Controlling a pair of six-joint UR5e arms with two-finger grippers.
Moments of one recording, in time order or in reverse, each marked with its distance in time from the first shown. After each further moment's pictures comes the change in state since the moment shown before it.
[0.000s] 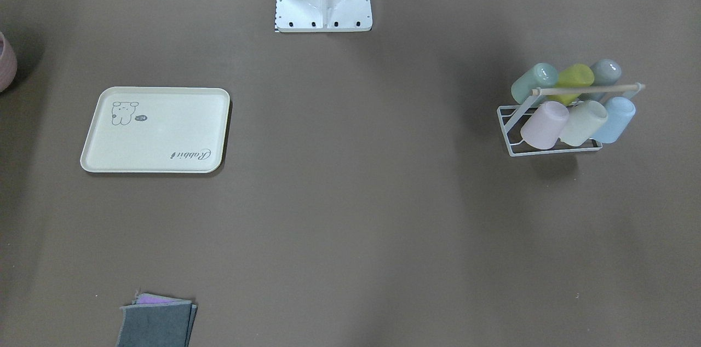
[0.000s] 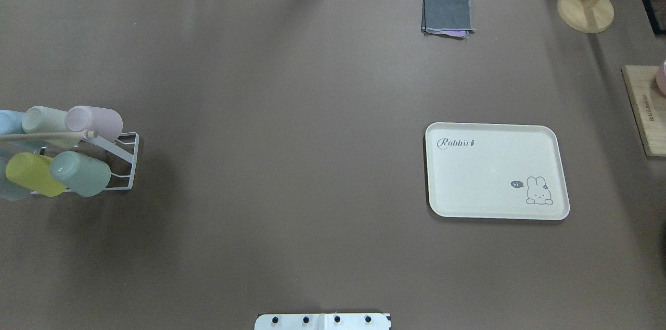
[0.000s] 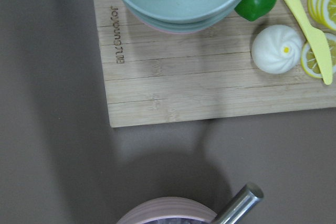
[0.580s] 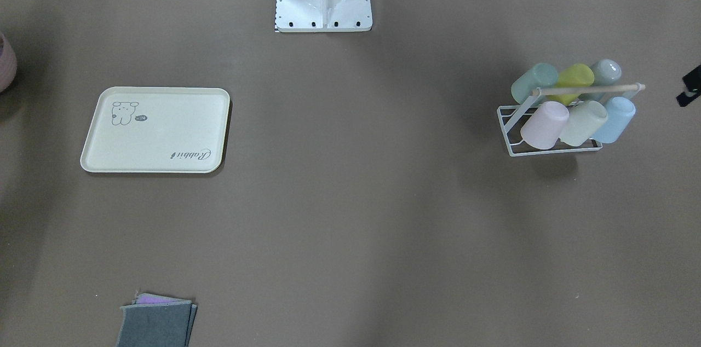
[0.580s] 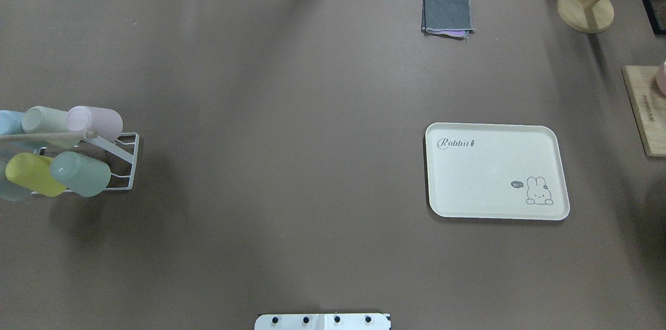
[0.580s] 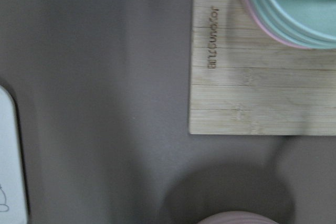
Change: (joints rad) left arm 0.243 -0.101 -0.218 0.104 0.006 -0.150; right arm -0.196 0.046 0.069 0.017 0.017 0.134
